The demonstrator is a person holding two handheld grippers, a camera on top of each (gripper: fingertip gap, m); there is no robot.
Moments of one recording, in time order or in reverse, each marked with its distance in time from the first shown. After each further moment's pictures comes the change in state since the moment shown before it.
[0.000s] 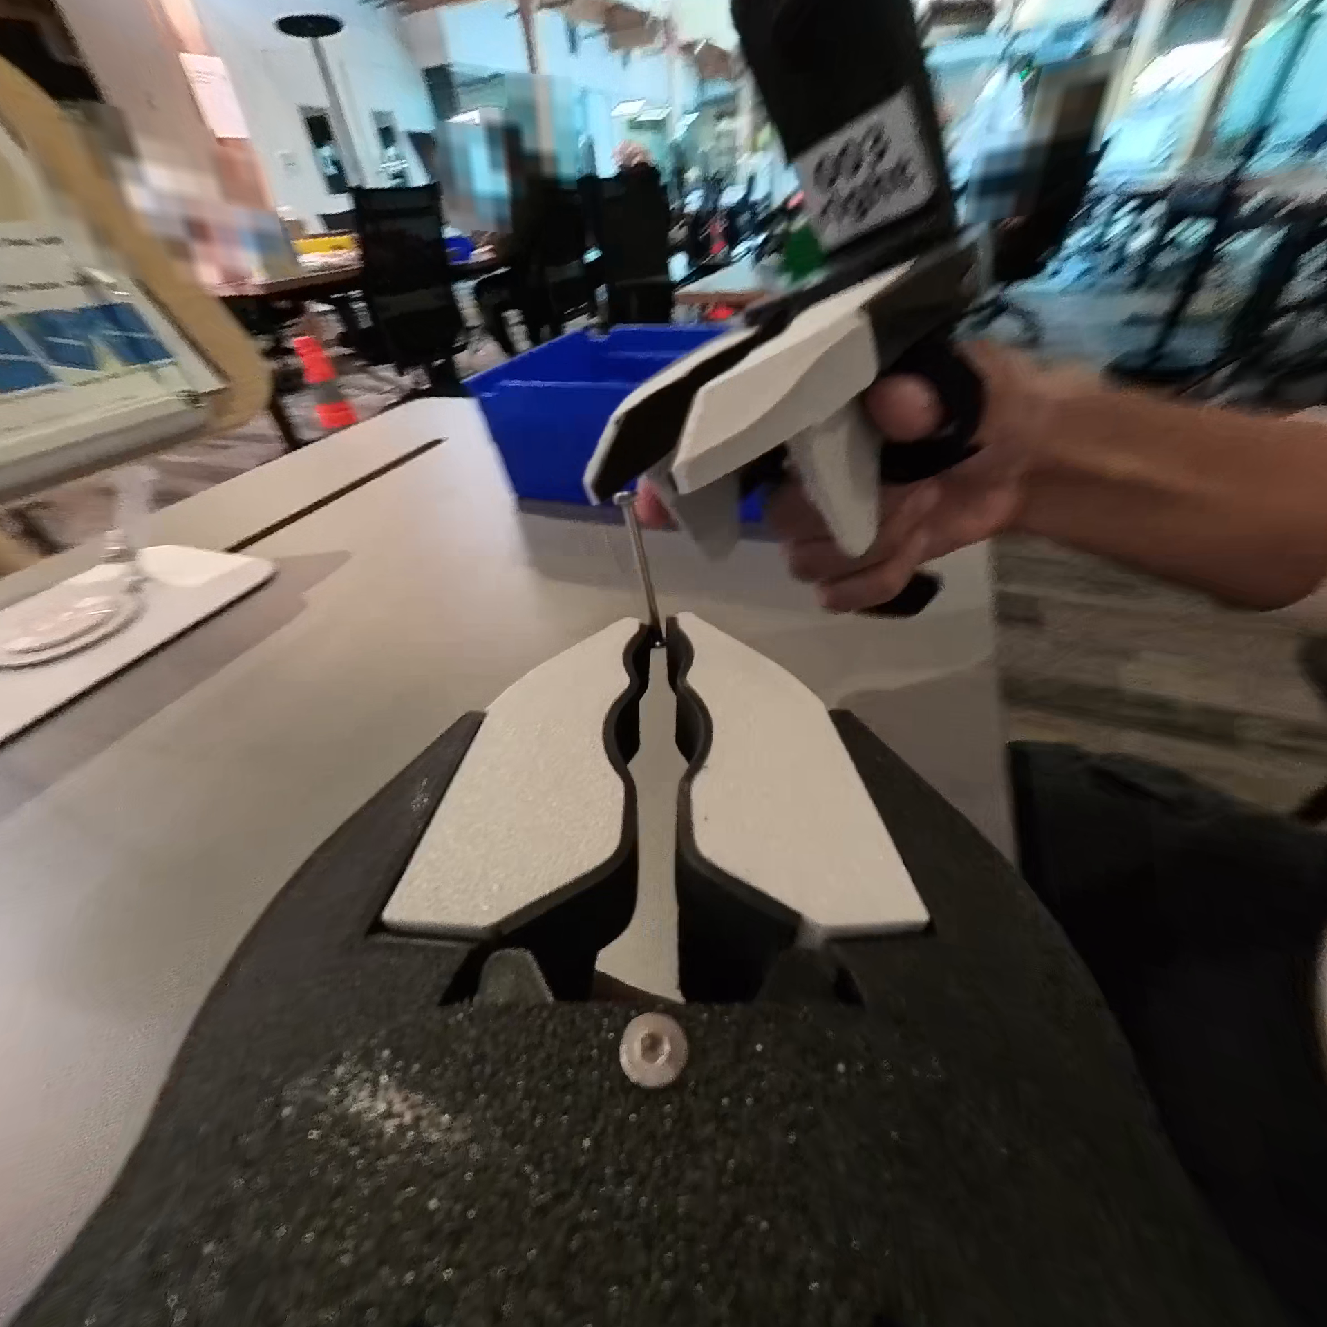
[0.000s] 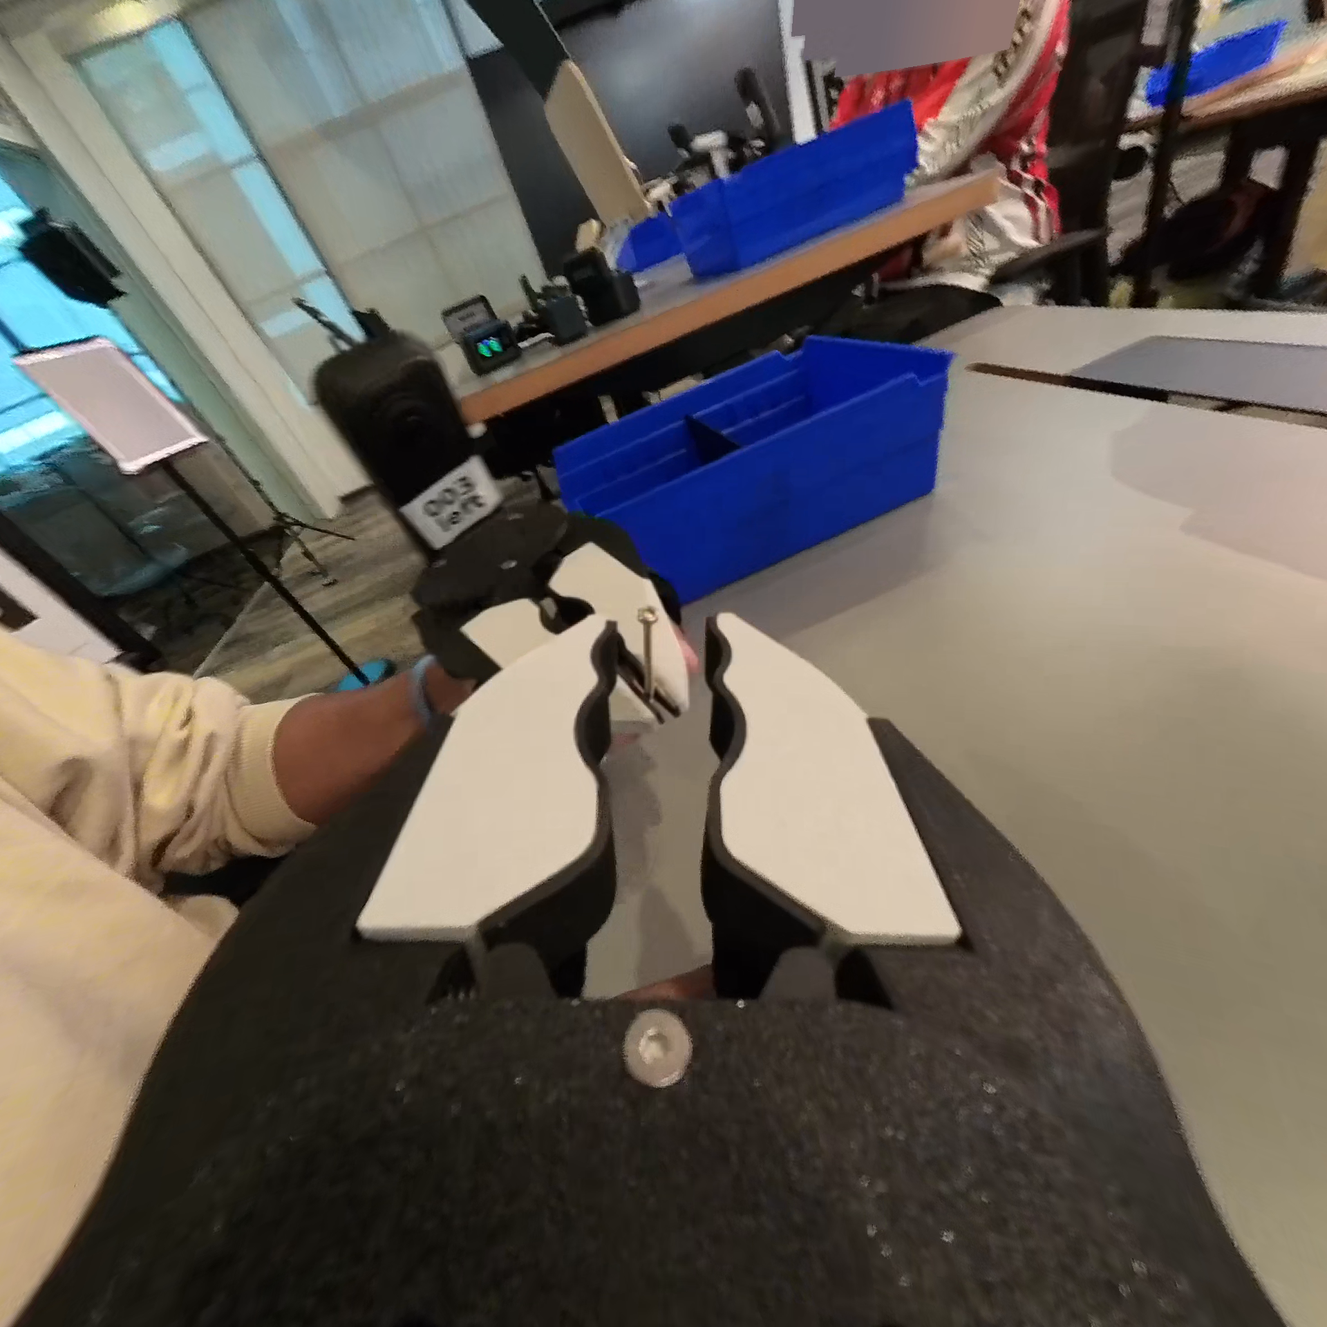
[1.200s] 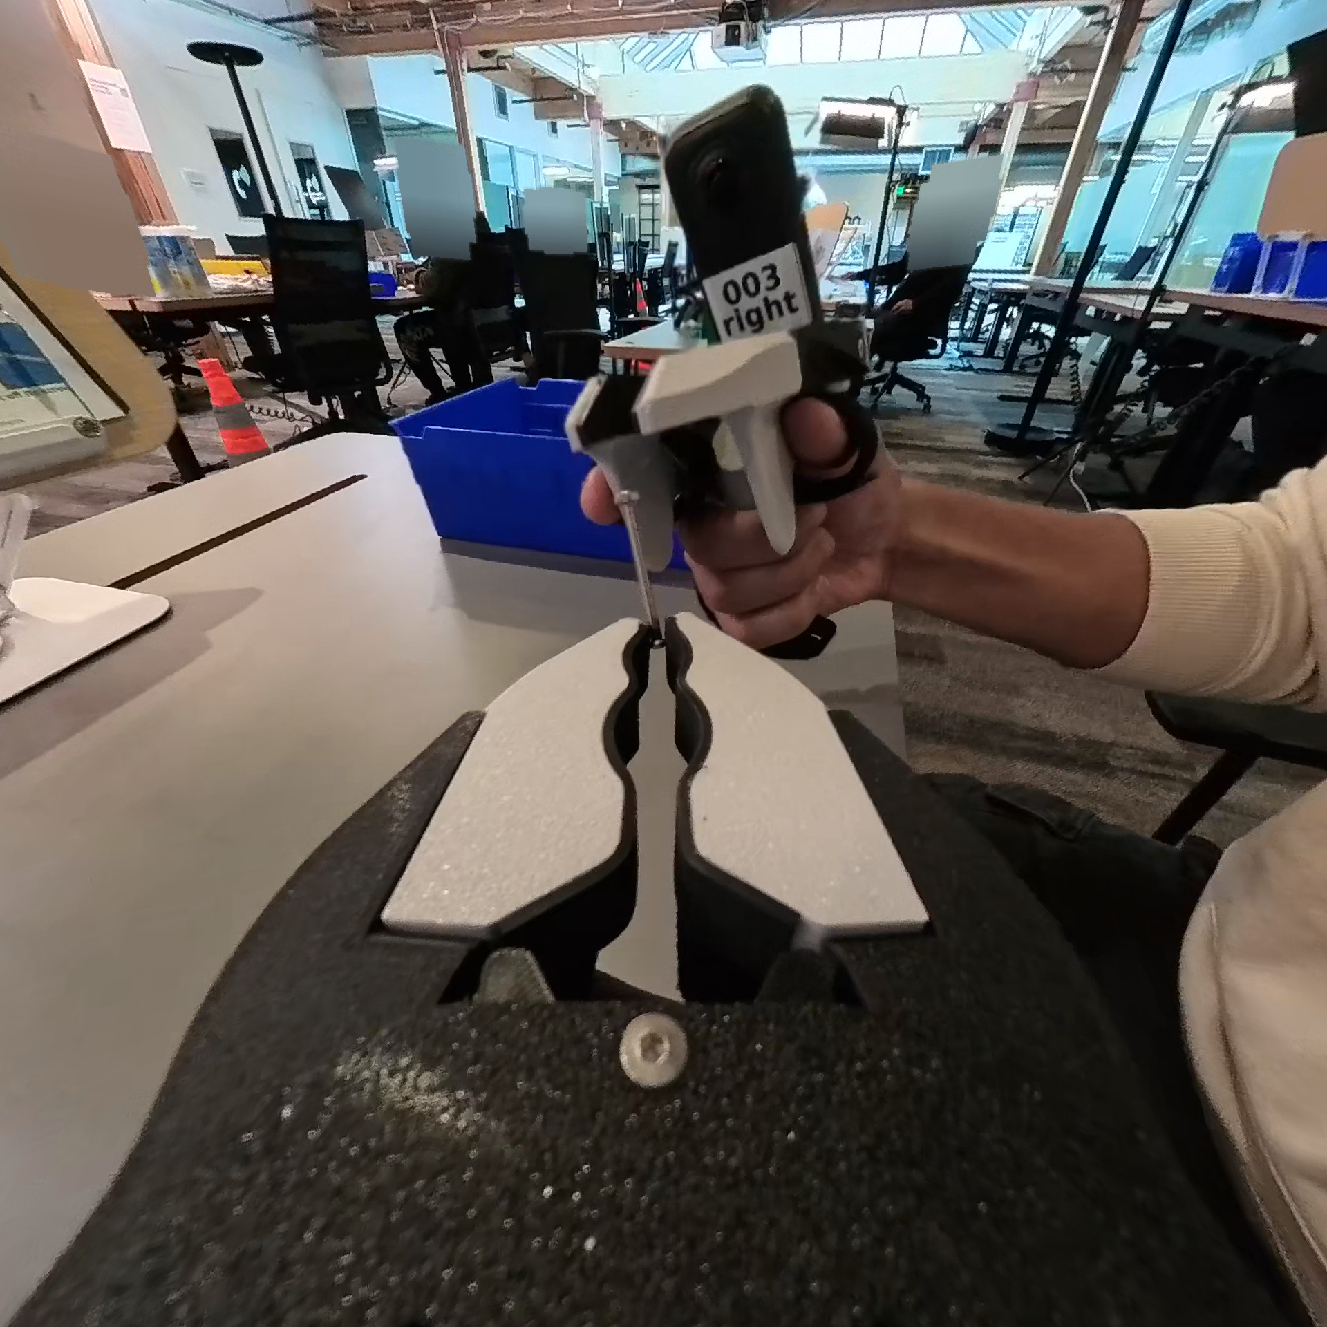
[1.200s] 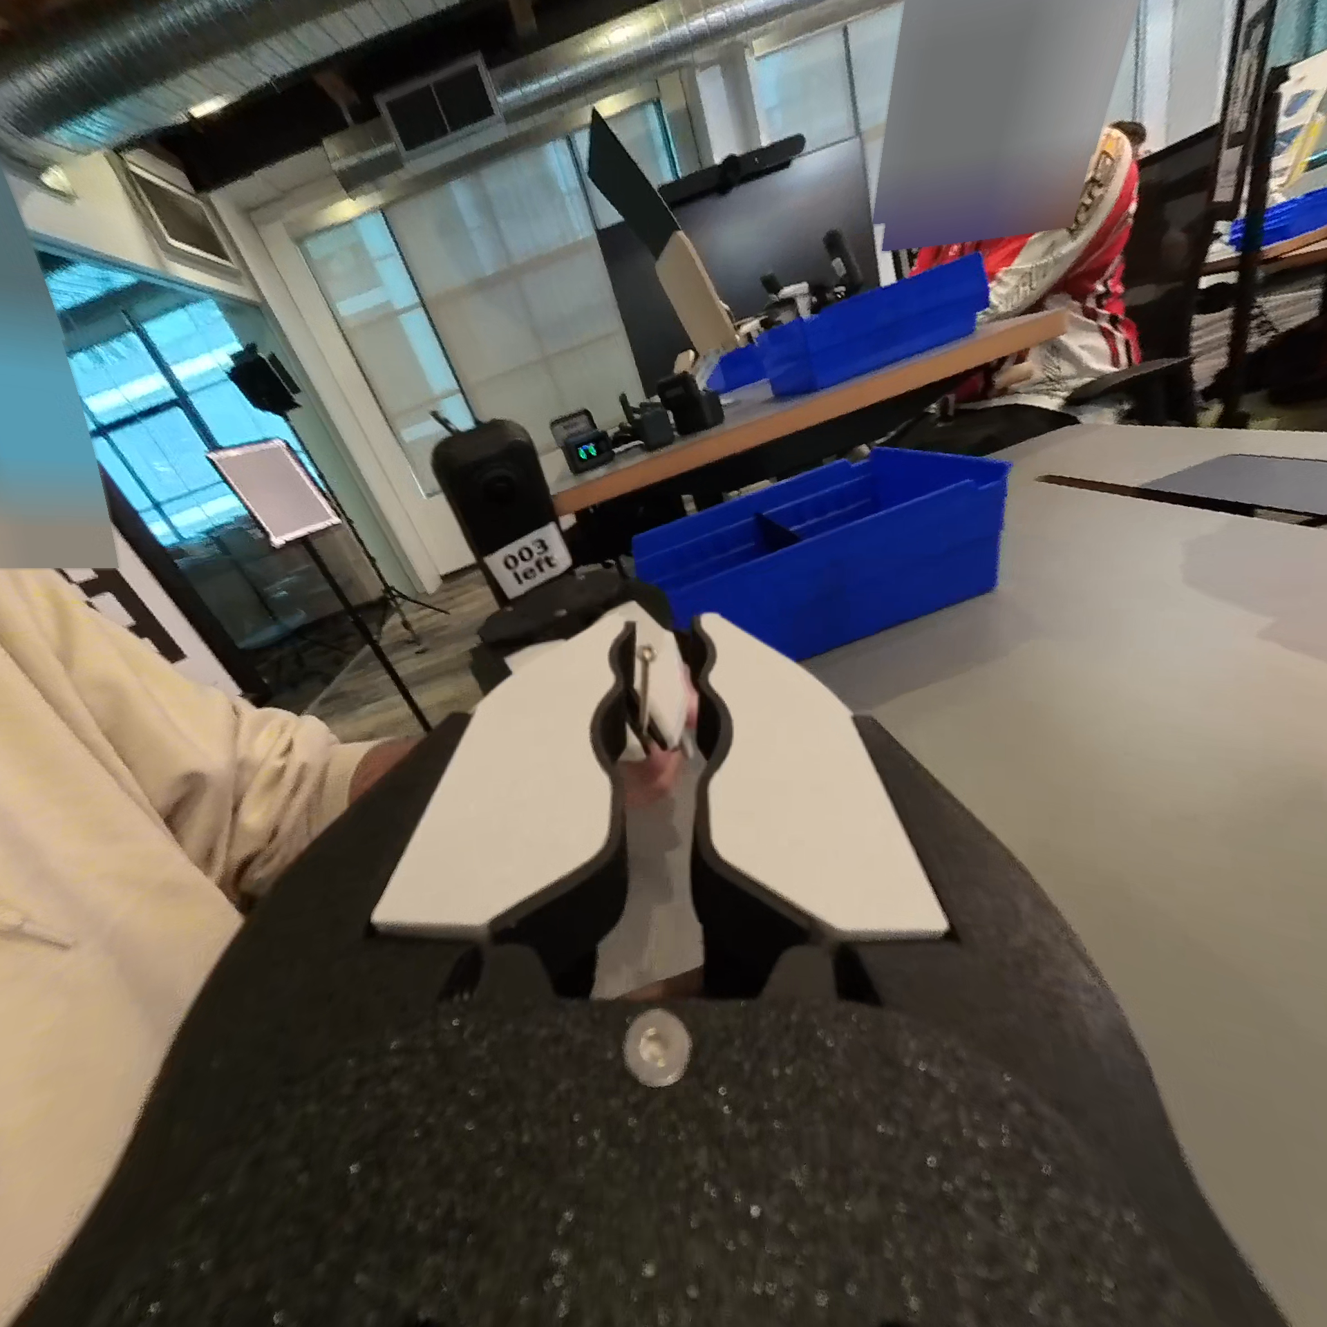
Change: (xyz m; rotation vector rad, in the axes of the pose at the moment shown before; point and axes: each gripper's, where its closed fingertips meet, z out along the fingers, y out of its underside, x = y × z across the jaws) left arm 0.015 -0.016 -0.002 0.054 0.084 -0.050; right arm -0.010 -0.021 -0.016 0.155 -0.135 0.002
